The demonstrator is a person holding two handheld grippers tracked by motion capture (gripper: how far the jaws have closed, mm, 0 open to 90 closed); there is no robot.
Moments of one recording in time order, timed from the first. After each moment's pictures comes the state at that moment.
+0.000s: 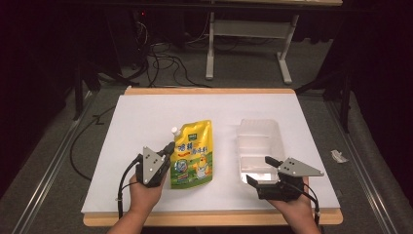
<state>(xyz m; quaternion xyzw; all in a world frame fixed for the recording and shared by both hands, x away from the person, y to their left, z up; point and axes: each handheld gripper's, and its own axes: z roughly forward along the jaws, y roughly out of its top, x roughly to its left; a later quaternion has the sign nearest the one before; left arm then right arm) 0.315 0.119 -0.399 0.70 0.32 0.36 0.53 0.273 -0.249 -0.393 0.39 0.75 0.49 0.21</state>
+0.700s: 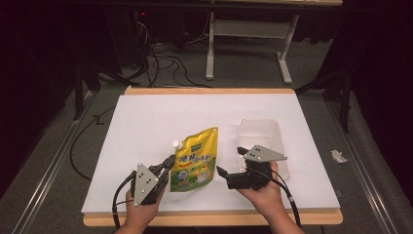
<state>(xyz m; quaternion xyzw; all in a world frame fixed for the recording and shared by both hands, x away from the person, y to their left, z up) 0.280 0.125 -0.400 0.69 0.28 0.35 0.57 0.309 -0.174 -0.379 0.38 0.76 0.49 0.19</state>
